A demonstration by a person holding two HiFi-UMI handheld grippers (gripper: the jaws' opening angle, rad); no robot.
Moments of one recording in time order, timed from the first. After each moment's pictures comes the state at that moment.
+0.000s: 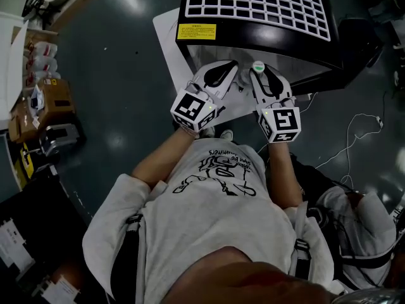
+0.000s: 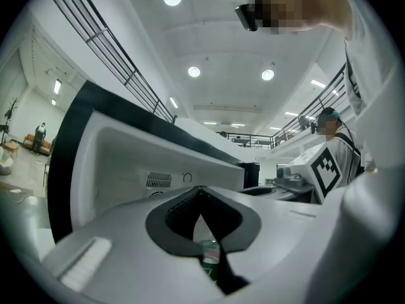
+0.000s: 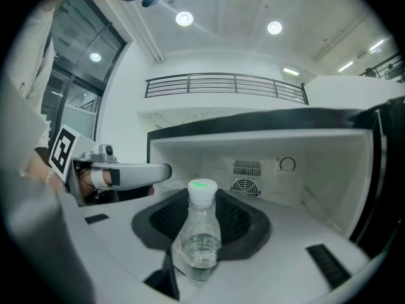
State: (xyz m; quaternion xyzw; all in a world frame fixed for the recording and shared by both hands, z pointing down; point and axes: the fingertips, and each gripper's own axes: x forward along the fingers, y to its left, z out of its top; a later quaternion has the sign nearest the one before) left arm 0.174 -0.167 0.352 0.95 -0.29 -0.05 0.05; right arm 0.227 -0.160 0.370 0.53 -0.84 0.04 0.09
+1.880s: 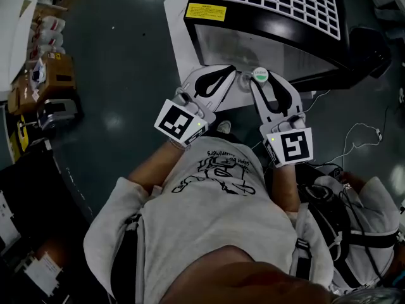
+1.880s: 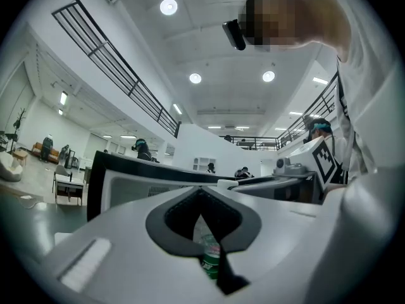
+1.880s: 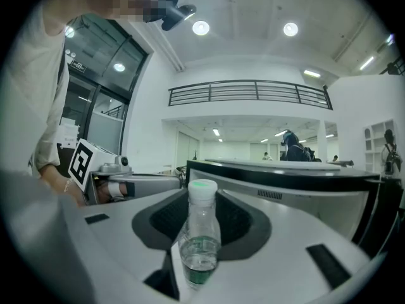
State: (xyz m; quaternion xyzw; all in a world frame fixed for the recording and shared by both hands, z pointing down) left arm 0.147 -0.101 0.300 0.94 -0.33 -0.07 0.04; right arm 0.197 -0.089 0.295 0.44 -0.90 -0.01 0.09
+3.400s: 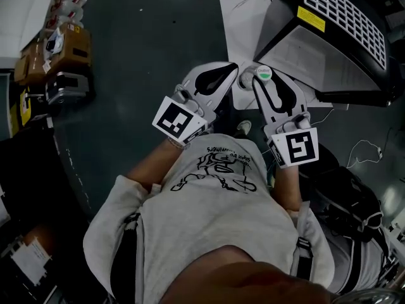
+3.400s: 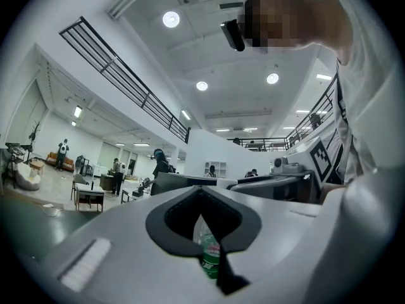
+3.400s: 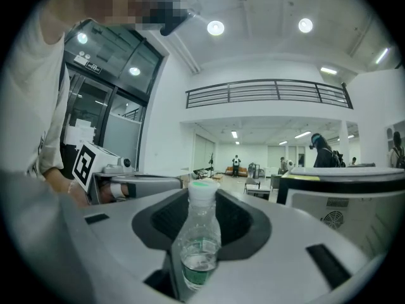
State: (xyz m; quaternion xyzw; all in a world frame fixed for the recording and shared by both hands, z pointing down) left arm -0.085 -0.041 0.280 0.92 -0.37 -0.08 0.02; right arm -0.035 -0.034 0.273 0.37 -0.92 -0.03 0.08
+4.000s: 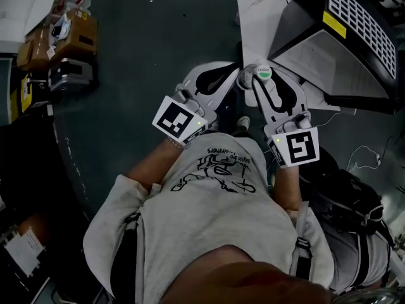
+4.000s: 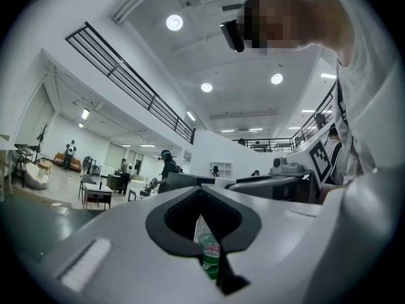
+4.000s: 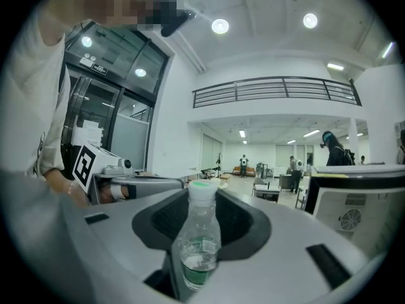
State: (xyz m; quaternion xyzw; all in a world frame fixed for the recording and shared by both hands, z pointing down) left arm -0.141 -0.013 0.285 0.91 -0.40 -0.08 0.02; right arm -0.094 -0.009 0.277 0.34 -0.94 -0.02 0.08
